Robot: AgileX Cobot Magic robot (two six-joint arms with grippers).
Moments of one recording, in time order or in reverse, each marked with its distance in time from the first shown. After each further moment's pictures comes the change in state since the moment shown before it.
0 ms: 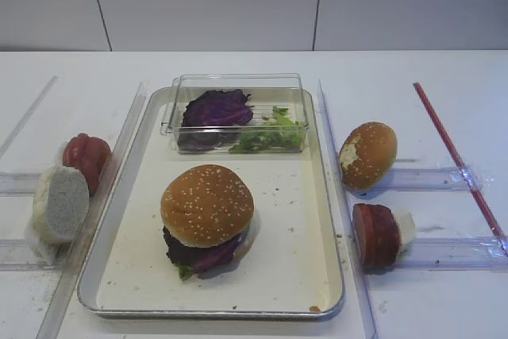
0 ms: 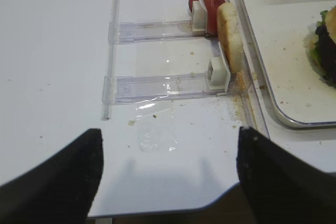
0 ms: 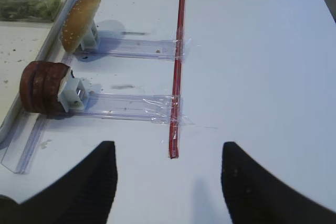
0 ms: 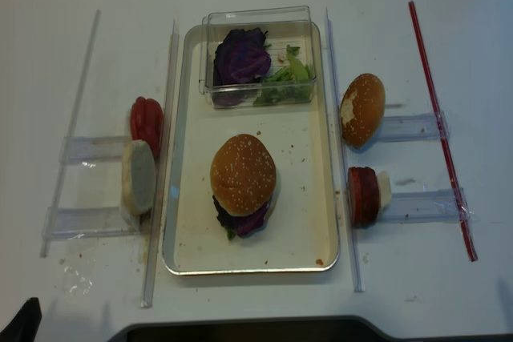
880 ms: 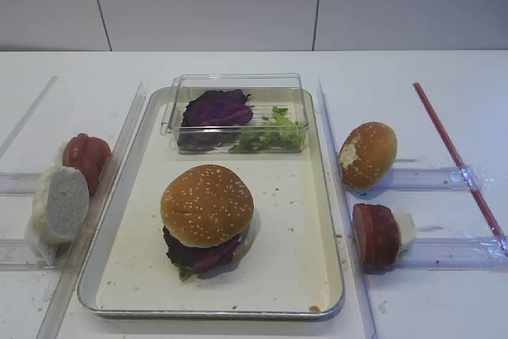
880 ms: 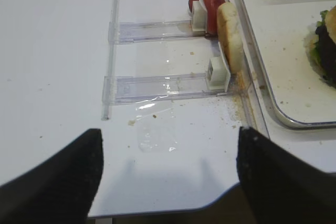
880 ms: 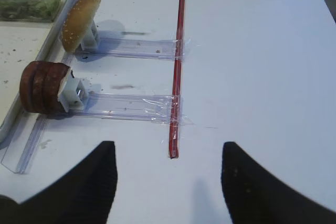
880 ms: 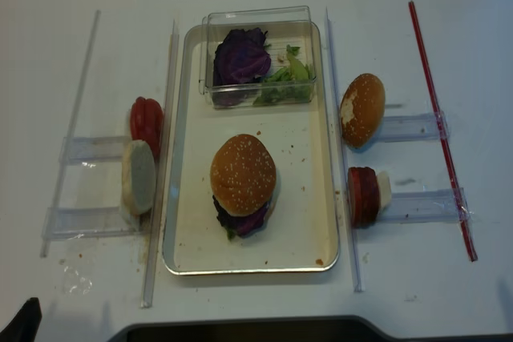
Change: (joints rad) left arm 0.000 0.000 0.000 0.000 0.000 0.000; right arm 0.000 0.000 0.000 0.000 0.000 0.000
